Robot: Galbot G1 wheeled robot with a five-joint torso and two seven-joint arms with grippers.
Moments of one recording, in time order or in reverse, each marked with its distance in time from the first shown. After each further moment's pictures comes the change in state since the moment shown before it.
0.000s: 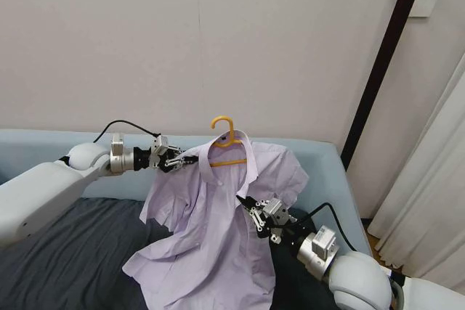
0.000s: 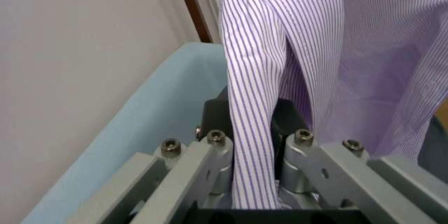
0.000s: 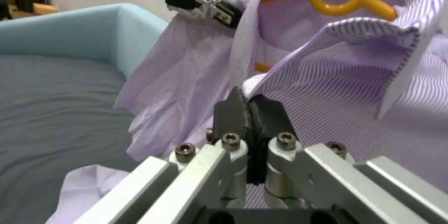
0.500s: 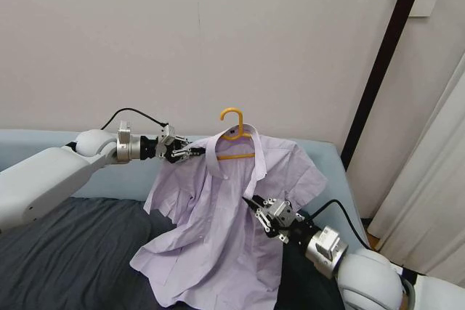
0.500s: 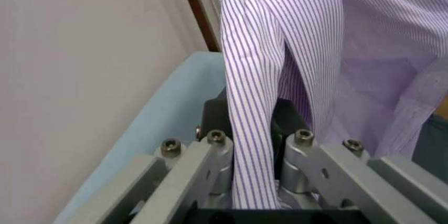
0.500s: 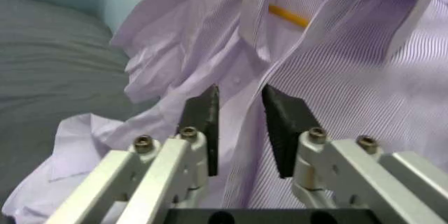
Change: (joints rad) left arm -0.047 -0.024 0.020 0.028 -0.014 -0.006 -0.014; right arm -0.062 -0.101 0.009 0.042 -0.108 -0.059 0.012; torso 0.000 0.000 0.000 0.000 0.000
